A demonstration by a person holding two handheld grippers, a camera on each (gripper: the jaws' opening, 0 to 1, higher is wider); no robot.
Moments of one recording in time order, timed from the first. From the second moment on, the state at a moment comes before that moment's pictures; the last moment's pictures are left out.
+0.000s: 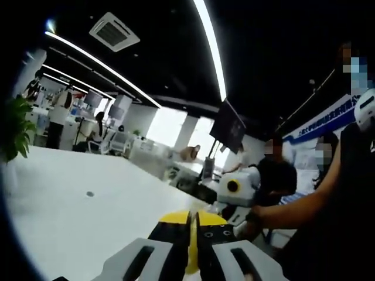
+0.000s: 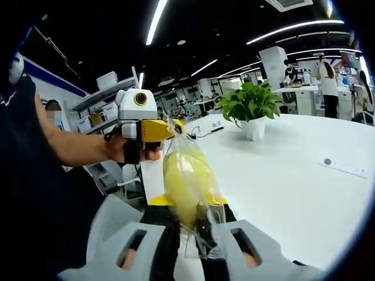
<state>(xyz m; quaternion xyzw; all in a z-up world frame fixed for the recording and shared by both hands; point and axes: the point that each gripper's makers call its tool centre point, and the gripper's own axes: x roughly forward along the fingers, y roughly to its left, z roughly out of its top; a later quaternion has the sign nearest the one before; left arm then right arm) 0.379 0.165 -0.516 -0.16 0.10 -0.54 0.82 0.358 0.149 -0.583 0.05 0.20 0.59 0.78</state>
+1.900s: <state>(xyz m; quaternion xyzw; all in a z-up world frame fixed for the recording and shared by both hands) 0.396 0.143 -0.493 -0.14 0.11 -0.52 0.83 0.381 0.137 -0.569 0.09 0.15 0.54 0.82</state>
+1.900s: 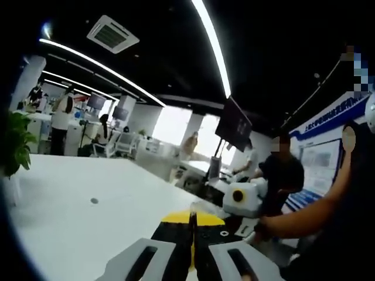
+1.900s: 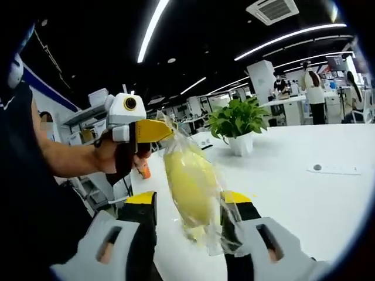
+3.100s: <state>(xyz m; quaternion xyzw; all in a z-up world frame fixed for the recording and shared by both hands) 0.425 0.130 -0.491 -0.22 0.11 -0.49 0.84 0.408 0.024 -0.580 0.03 0.11 0.37 0.92</state>
